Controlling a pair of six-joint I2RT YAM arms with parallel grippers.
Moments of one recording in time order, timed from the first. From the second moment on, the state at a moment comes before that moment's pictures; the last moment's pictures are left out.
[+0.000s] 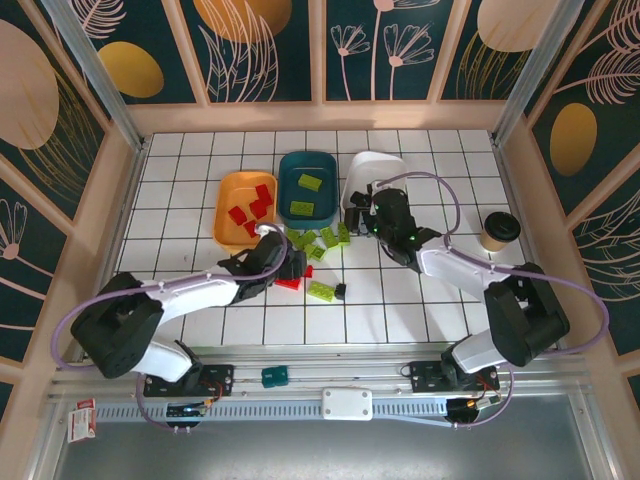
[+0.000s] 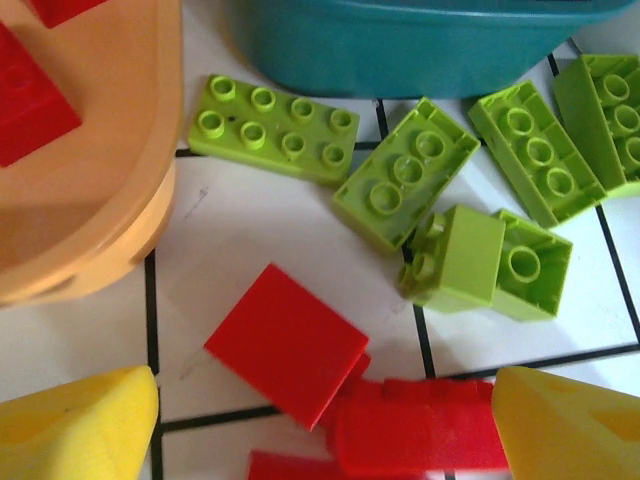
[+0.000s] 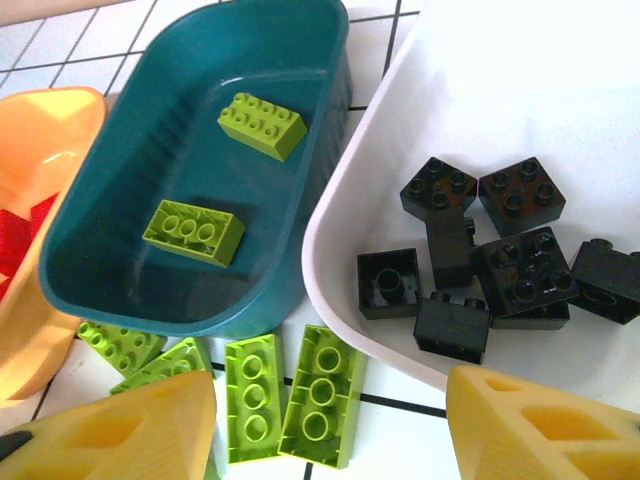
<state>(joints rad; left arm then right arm) -0.76 1.47 0.68 -0.06 -0.27 -0.62 0.57 1.44 0.82 0.05 0.08 0.40</state>
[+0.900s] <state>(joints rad) -0.73 1.61 0.70 0.00 -0.30 -0.64 0.57 1.34 0.76 0.05 0.08 0.42</state>
